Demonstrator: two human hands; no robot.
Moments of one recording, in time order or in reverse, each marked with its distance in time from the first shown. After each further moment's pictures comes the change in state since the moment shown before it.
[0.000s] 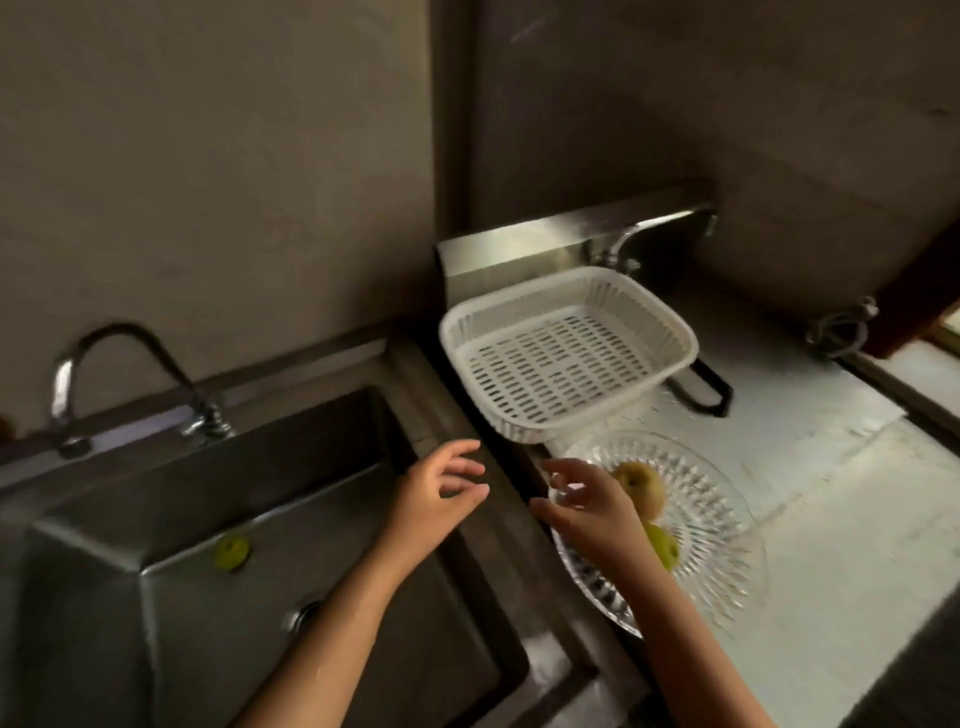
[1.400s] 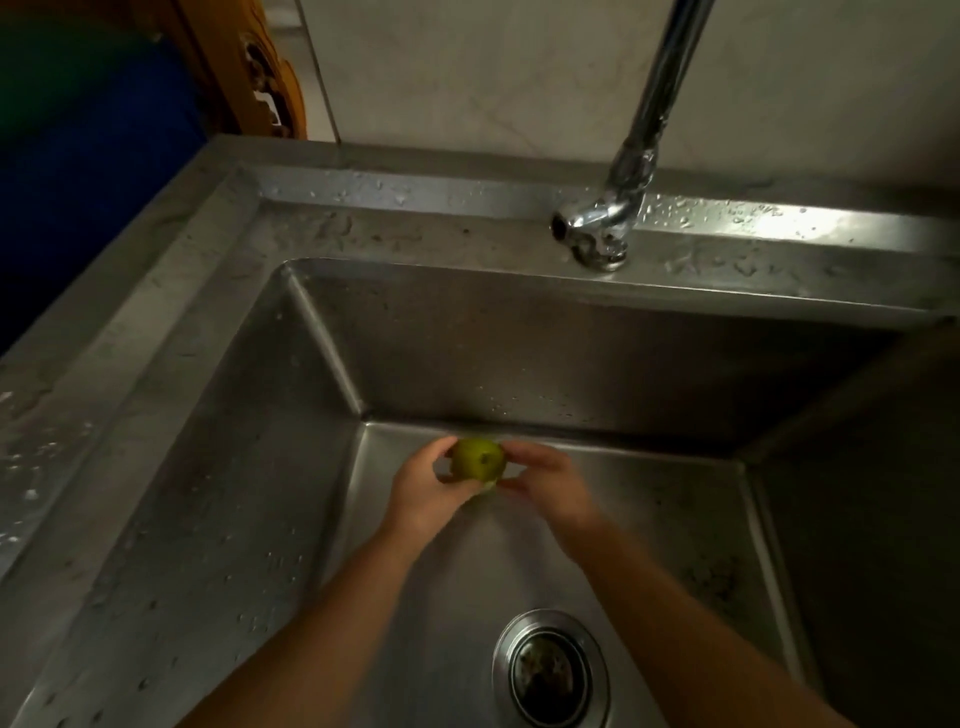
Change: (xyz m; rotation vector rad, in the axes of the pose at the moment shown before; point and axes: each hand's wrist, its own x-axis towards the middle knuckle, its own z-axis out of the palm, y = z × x) left_hand 0.017 -0.479 -0.260 0.033 0.802 -0.503; right_hand 0.140 0.100 0.578 0.339 -0.805 0.191
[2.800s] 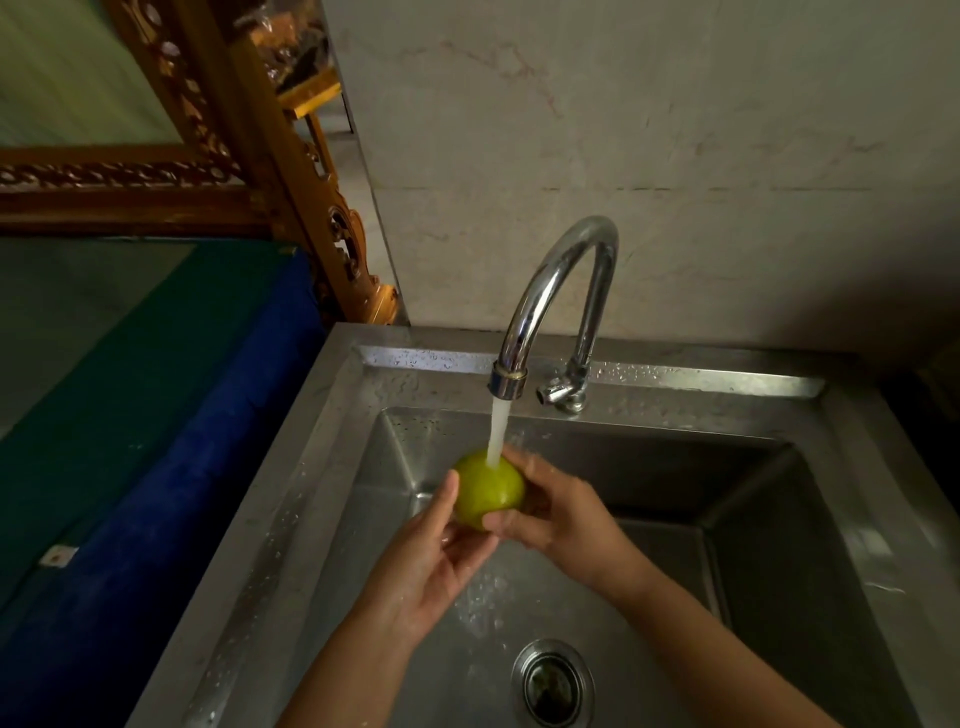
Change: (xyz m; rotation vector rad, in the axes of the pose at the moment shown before) left_hand -0.150 0.198 -0.127 -1.136 -0.257 -0.422; right_hand -0.161 -0.195 0.012 -0.444 -0.346 -0.533
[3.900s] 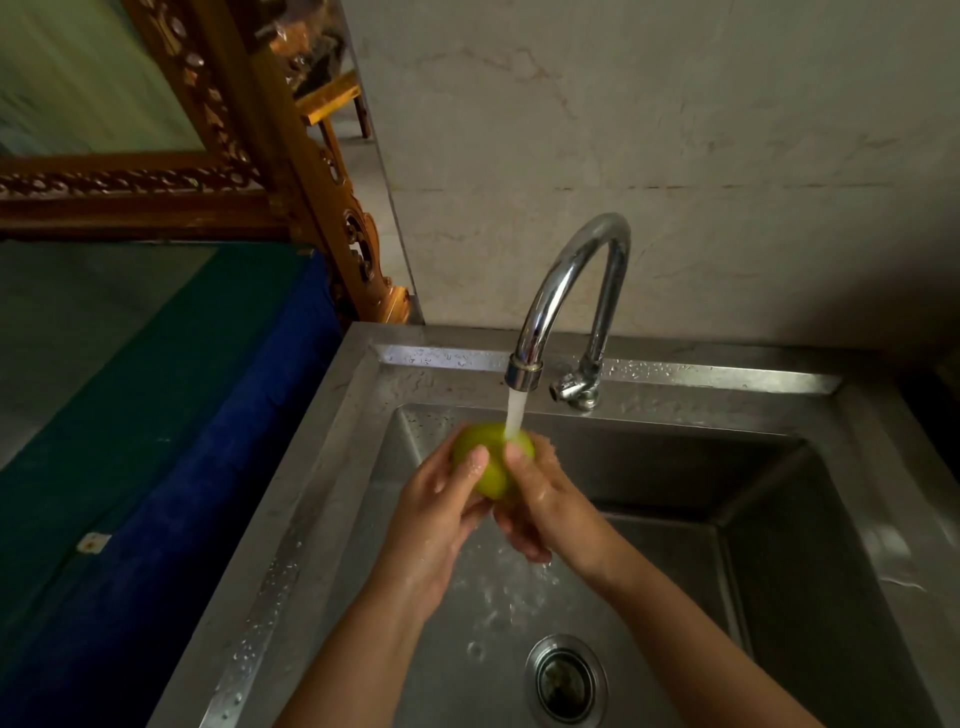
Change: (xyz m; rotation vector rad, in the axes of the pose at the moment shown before) left_hand -0.017 0.015 0.019 0.403 -0.140 0.386; right_hand 0.006 -0.020 0.023 0.318 -0.006 0.154
